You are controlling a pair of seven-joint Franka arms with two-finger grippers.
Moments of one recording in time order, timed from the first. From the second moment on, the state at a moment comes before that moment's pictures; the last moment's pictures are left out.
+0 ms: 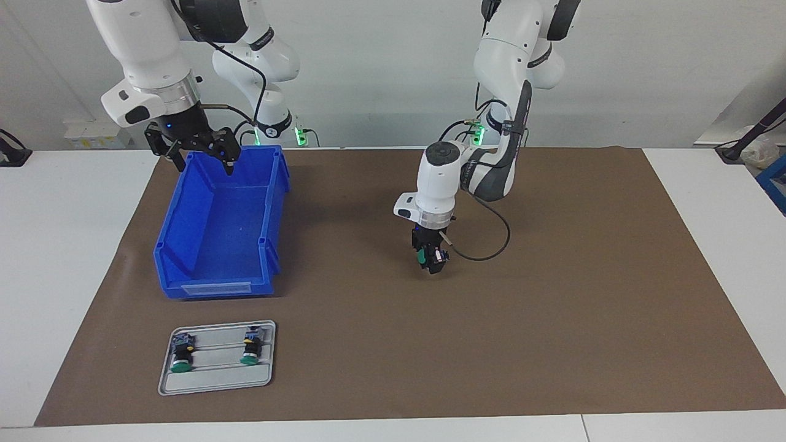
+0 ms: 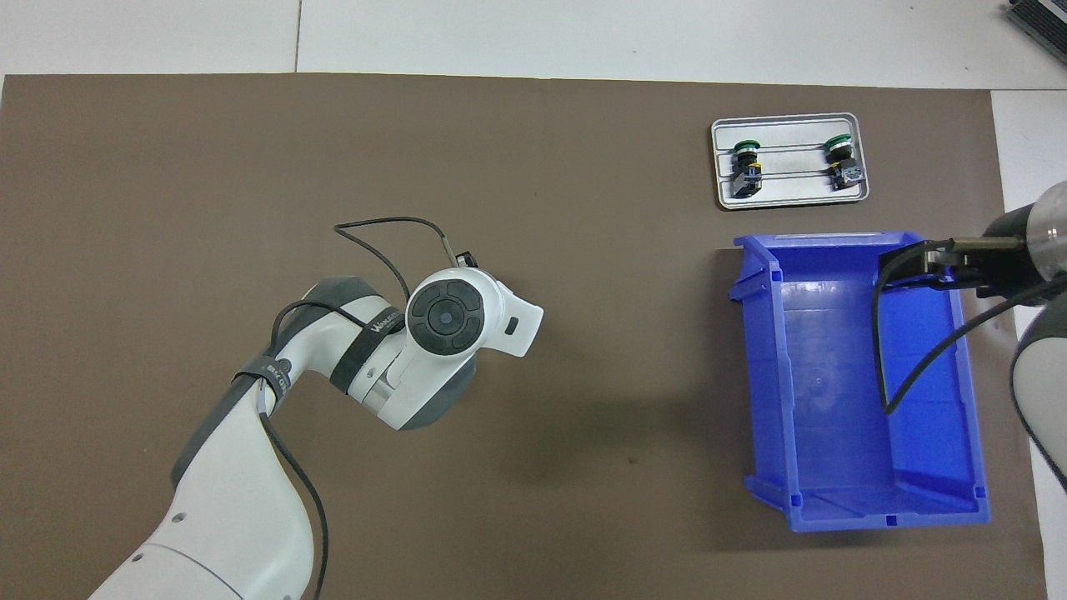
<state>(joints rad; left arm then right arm) -0.55 0.41 -0.04 -1.94 0.13 2.61 0.53 -0.02 -0.05 0.08 -1.66 -0.05 1.62 0.15</state>
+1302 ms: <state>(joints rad) -0.42 0.40 -0.11 -2.18 0.11 3.29 0.45 -0.02 -0.05 0.08 -1.66 -0.05 1.62 0.15</state>
